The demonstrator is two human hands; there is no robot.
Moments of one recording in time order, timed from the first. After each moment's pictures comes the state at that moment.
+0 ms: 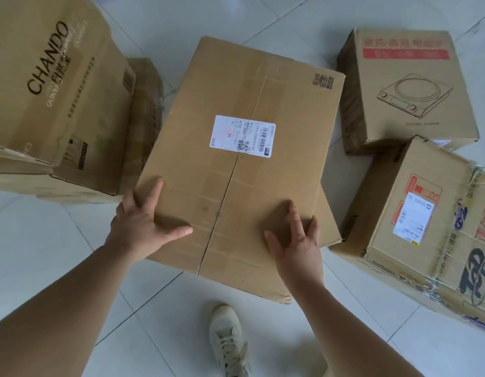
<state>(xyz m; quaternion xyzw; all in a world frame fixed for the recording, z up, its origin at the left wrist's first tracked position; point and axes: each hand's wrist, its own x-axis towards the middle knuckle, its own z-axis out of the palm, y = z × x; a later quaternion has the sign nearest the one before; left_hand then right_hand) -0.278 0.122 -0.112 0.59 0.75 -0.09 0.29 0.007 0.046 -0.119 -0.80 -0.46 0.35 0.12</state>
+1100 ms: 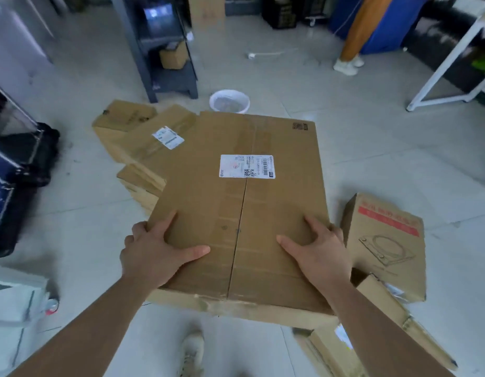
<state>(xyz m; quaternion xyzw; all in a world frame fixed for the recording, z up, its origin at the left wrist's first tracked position) -0.208 -0.023 0.271 0.37 0.88 0.14 0.25 0.064 0.079 0.275 -0.70 -0.66 0.26 0.12</state>
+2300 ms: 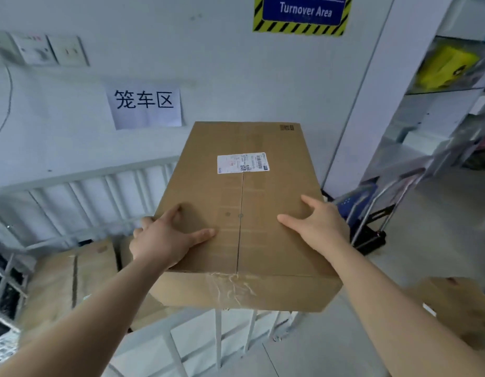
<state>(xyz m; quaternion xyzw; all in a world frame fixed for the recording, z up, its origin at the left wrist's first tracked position) -0.548 -0.609 0.536 -0.25 0.92 0.29 -0.03 -0.616 -0.329 0.552 -0.05 -0.95 0.31 0.04</state>
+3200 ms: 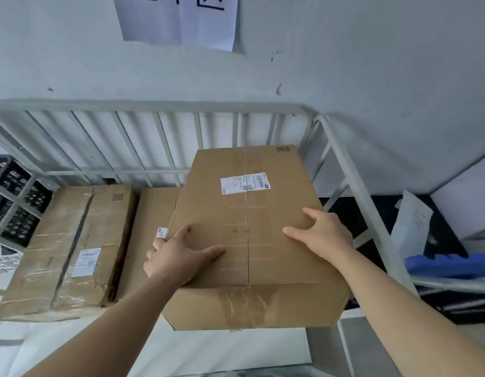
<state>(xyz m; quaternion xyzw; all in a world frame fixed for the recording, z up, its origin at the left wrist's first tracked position) -0.811 -0.640 0.314 -0.50 0.81 0.28 0.12 -0.992 -0.421 0.331 0.11 -0.95 0.20 -0.21</state>
